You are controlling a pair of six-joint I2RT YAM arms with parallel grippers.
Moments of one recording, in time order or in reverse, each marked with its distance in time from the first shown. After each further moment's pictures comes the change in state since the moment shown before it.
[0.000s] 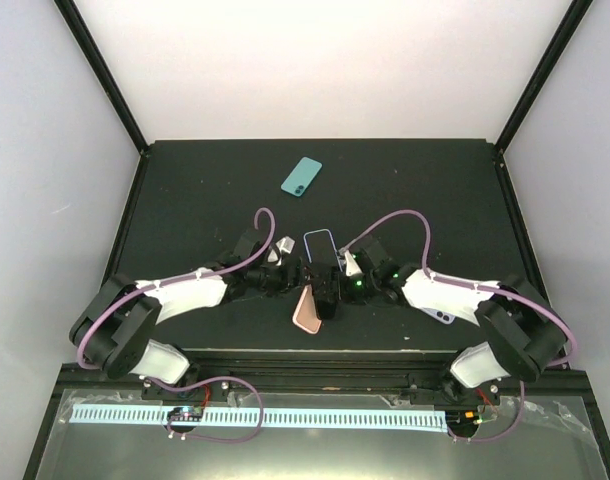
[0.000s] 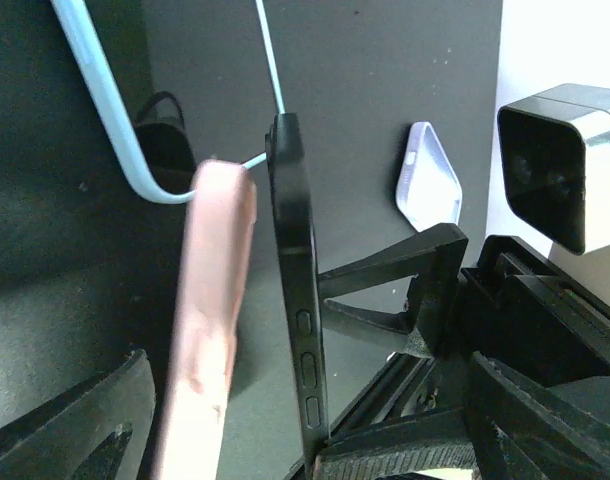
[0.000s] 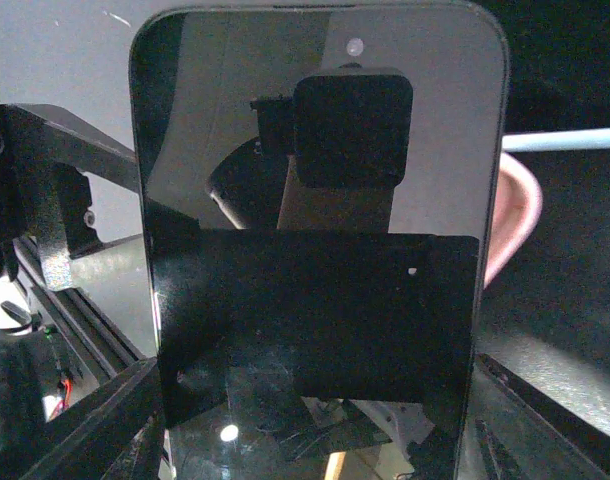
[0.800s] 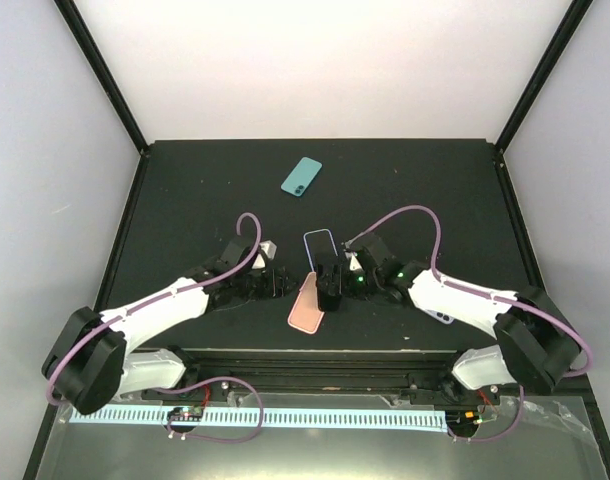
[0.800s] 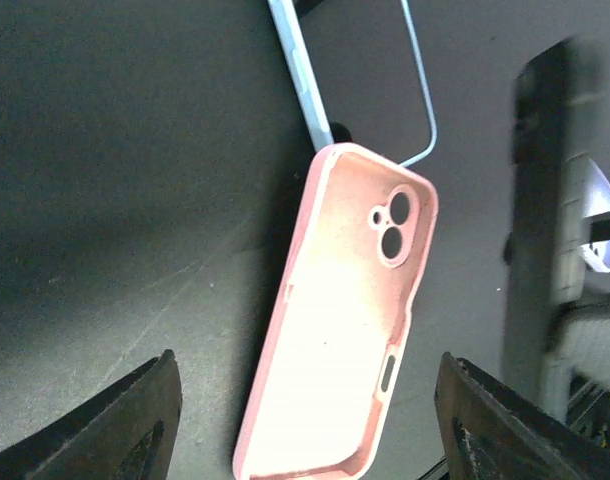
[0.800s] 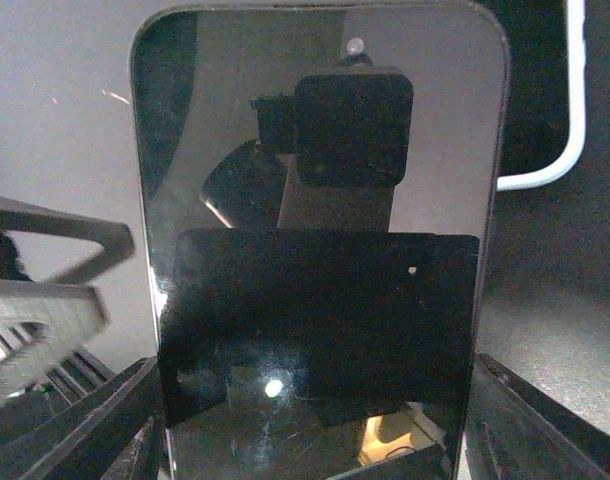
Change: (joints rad) left arm 0.003 -0.225 -0.013 -0.344 -0.286 0.200; right arm 0.029 -0.058 0.035 -0.085 0.140 0.066
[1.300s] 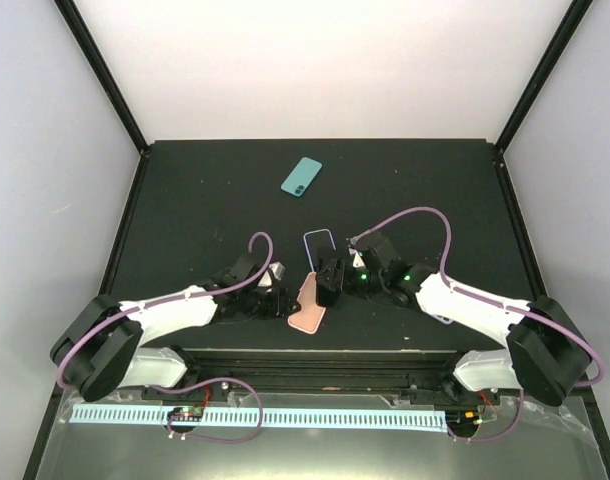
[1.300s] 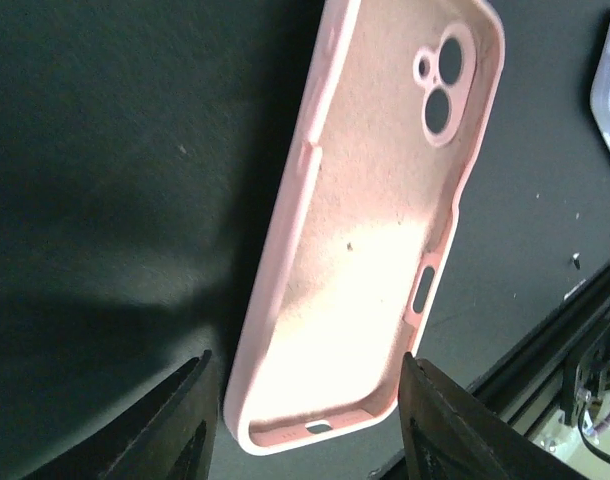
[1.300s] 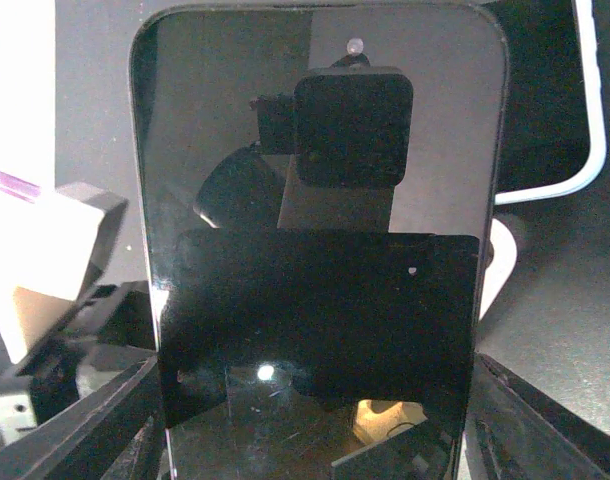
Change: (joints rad) left arm -0.058 0.068 -0.117 0.098 0.093 -0.027; right arm 0.000 -0.085 -0.012 0.022 0.018 0.090
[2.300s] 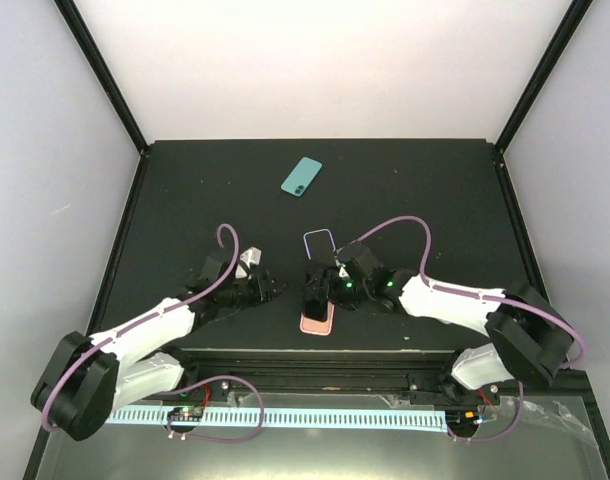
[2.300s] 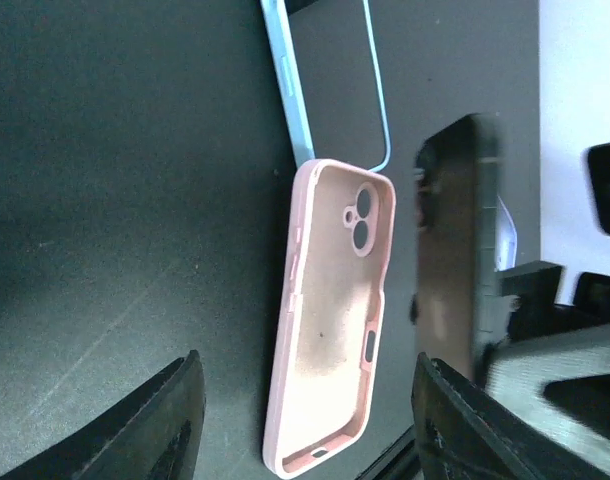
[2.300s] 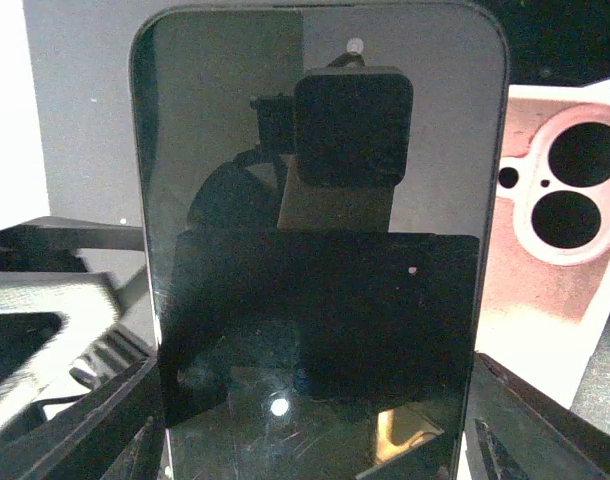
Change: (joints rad) left arm 0.134 -0.200 -0.098 0.122 0.039 -0.103; right arm 0.096 0.086 -0.006 0.085 -0.006 0.142
